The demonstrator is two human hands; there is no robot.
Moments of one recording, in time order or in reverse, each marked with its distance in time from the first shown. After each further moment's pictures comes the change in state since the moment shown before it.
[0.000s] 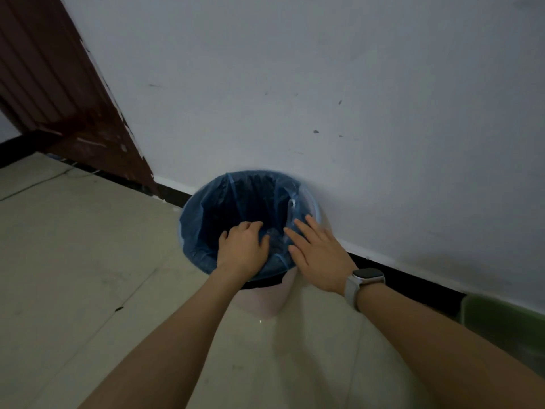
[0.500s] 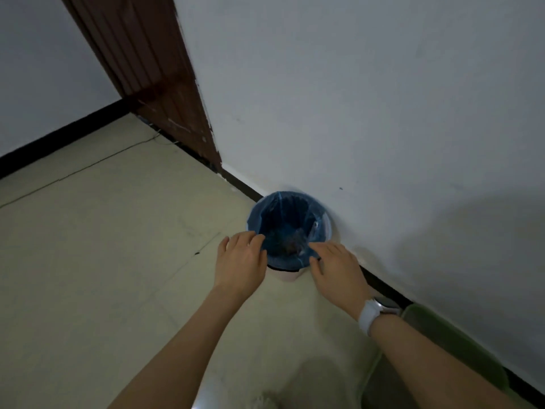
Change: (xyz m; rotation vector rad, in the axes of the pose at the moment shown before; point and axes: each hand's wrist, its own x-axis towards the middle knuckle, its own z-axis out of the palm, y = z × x) left_hand -0.145 0.053 -0.287 0.000 0.012 -0.180; right_hand -0.111 -0.116 -0.256 0.227 0.004 -0.013
